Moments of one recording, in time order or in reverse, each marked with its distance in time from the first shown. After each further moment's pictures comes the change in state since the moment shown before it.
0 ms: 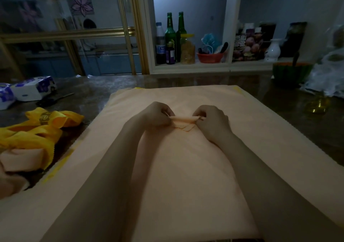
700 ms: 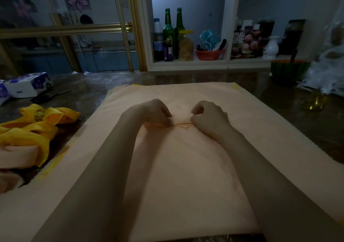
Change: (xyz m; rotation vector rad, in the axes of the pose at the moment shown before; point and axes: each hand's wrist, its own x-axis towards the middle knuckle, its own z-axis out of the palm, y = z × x) left_hand 0.000 0.008 -0.005 0.259 -0.115 -0.058; right_hand 0.000 0.002 -0.006 -0.002 -0.071 0.028
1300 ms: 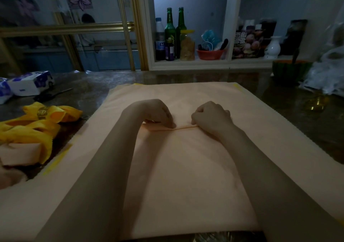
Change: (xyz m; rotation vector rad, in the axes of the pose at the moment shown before) left_hand -0.004 0.001 -0.006 -0.004 -0.094 -0.062; right_hand -0.002 -0.008 -0.003 -0.100 -0.035 0.003
